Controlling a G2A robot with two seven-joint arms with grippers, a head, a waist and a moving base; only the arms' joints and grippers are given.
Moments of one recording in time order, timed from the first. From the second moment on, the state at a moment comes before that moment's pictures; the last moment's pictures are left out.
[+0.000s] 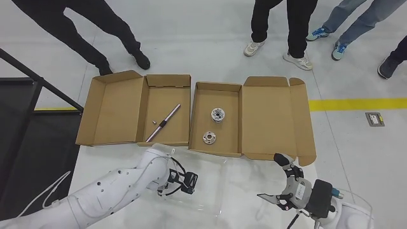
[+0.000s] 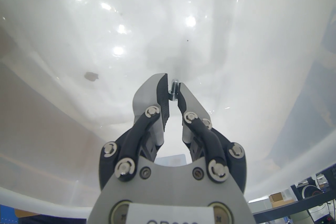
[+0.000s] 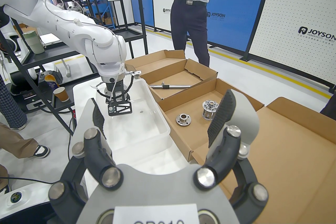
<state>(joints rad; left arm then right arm) 0.37 -0.94 -0.18 -1.45 1.15 -0.88 -0.94 -1.53 -1.26 1.66 -1.83 -1.48 -1.00 -0.42</state>
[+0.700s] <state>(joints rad) 0.56 -0.72 -0.53 -1.59 1.28 -0.87 -0.35 -1.53 -1.26 1.66 -1.83 -1.48 -1.00 -0.42</state>
